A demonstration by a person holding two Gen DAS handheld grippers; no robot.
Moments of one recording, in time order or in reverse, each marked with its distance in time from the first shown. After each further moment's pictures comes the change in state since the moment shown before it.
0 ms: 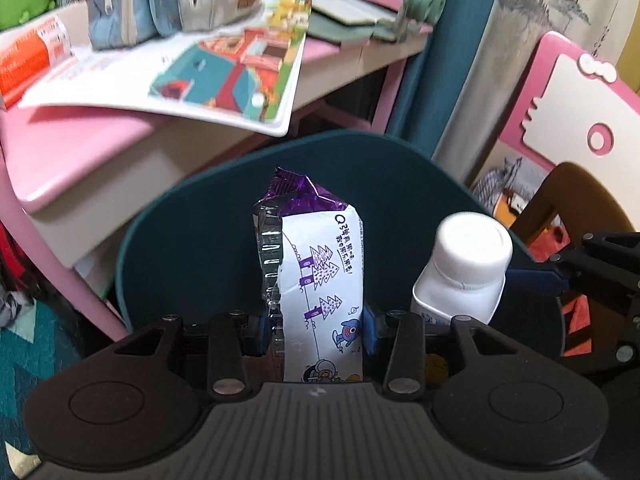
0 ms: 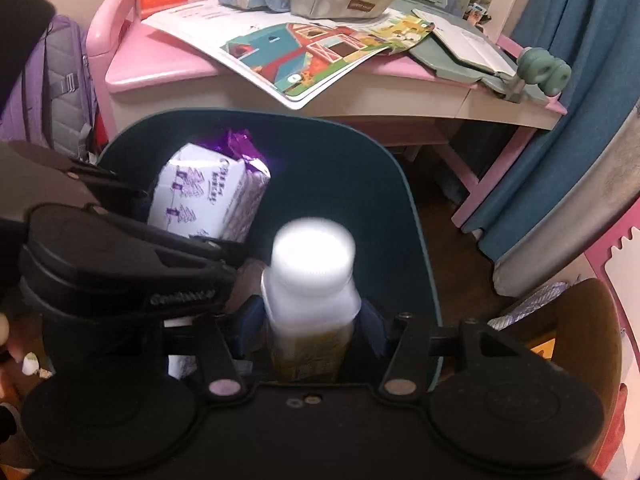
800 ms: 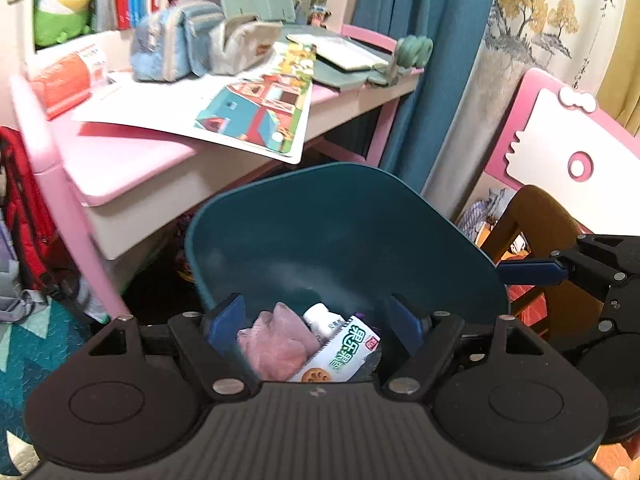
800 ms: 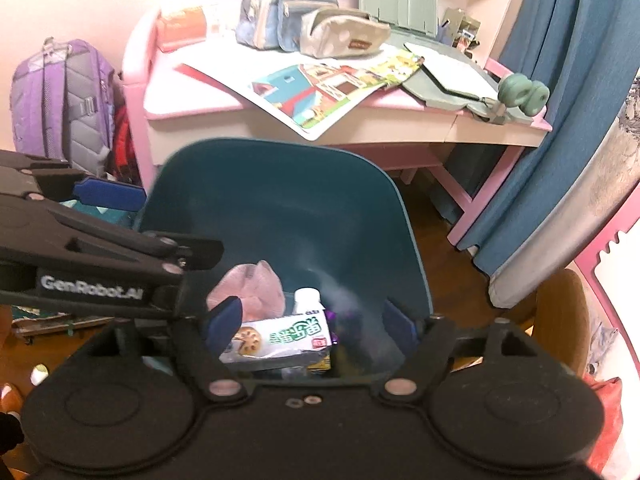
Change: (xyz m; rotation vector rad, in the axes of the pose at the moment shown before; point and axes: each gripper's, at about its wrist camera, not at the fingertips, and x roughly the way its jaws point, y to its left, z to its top) left arm -0.083 0.009 -0.031 -0.020 -0.135 -0.011; right arm -0.063 0.015 -0.020 0.019 -0.094 0.006
